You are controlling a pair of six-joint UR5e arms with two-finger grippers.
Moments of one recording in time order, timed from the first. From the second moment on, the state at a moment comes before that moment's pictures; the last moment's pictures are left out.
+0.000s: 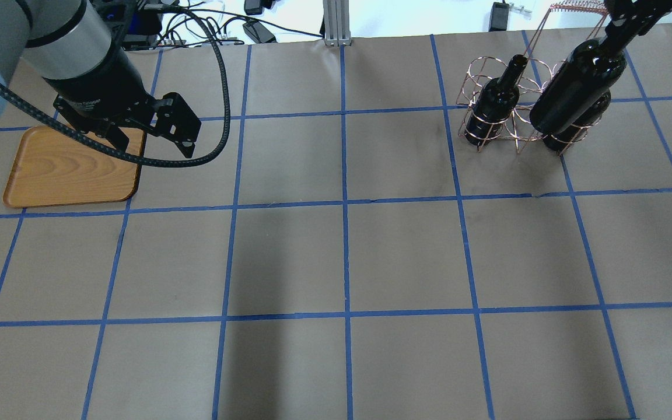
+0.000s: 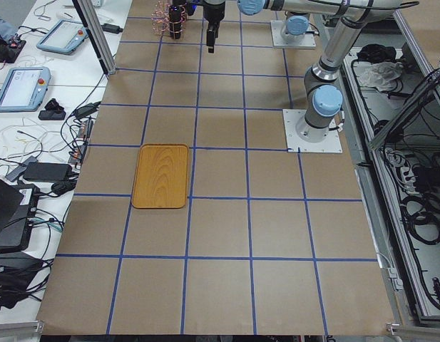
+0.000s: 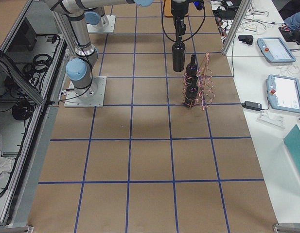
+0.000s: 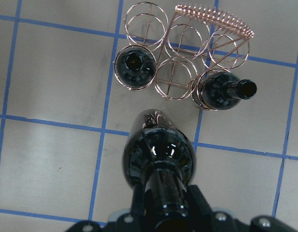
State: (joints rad) left arm -1.58 -1.51 -1.58 -1.60 1.57 0.14; right arm 1.39 -1.49 1.24 -1.44 -1.58 -0.35
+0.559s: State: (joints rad) left arm -1.53 -1.49 -1.57 -1.60 1.57 0.21; right arm 1.64 -1.44 1.24 -1.45 -1.57 -0.02
